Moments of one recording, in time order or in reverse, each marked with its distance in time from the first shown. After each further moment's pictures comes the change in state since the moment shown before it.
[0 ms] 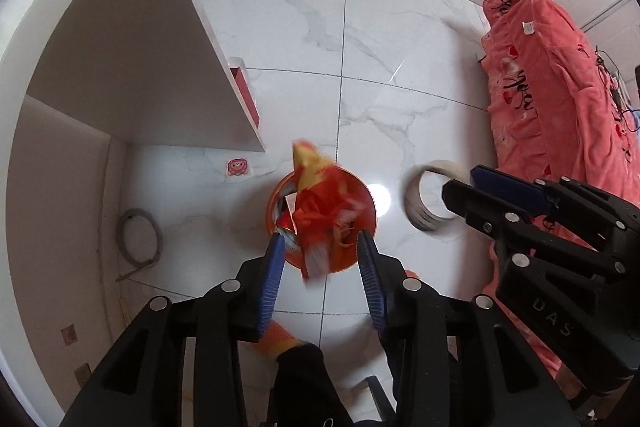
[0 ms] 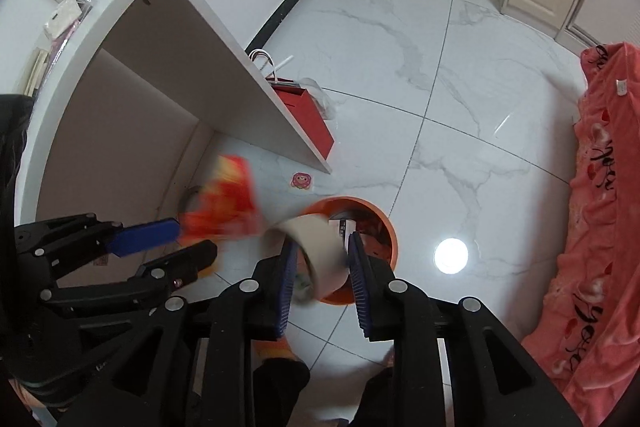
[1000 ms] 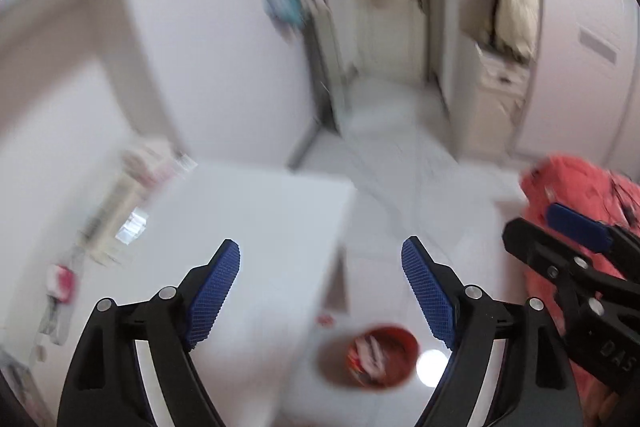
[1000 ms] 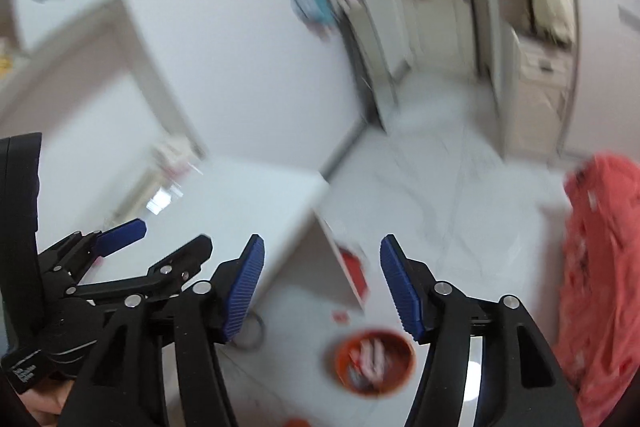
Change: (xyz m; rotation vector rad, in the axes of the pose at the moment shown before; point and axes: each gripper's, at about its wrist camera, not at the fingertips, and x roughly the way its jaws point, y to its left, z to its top) left arm -0.293 -0.003 -0.077 -0.136 -0.716 0.347; right arm -0.301 0.107 -0.020 -0.138 -0.640 0.134
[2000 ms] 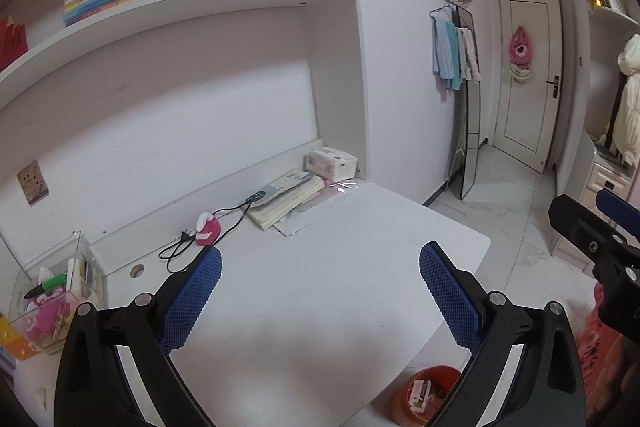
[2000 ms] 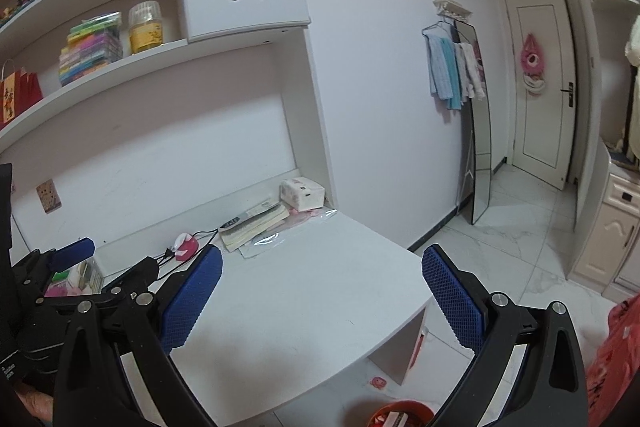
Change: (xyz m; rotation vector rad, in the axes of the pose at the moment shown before) left arm -0.139 0.110 -0.048 -0.342 -0.109 0.395; right arm -0.039 0.131 0.023 -0.293 -0.121 0.257
